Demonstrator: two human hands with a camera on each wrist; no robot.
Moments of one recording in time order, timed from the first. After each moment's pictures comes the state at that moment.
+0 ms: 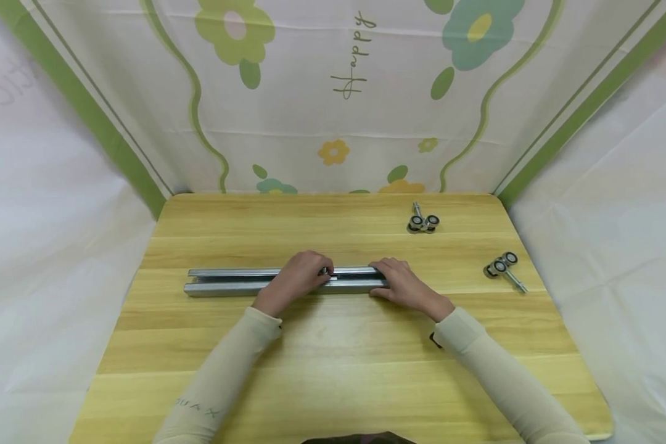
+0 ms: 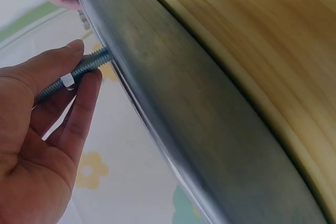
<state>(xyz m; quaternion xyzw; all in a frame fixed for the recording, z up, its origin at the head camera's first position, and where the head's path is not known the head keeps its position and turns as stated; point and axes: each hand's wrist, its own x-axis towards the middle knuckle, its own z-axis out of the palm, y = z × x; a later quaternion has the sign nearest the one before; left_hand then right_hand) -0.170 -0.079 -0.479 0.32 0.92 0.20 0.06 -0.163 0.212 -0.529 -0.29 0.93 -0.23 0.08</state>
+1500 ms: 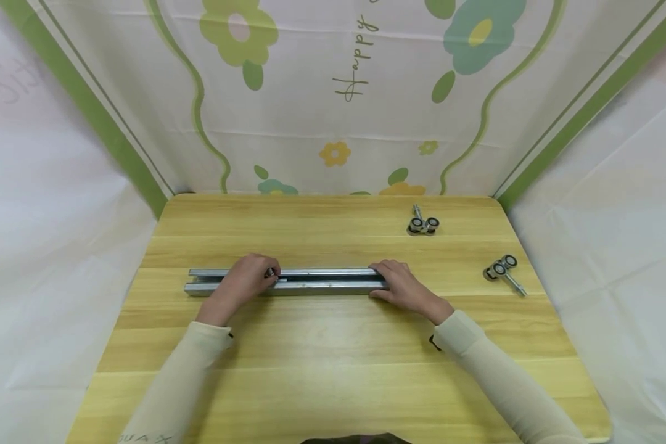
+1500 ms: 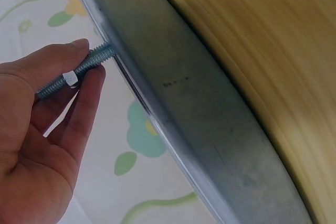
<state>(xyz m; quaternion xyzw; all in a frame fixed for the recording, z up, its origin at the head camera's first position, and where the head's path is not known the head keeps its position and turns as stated) -0.152 -0.179 -0.473 0.23 0.95 0.20 0.04 -0.162 0.212 -0.529 -0.29 0.93 -0.22 0.07</state>
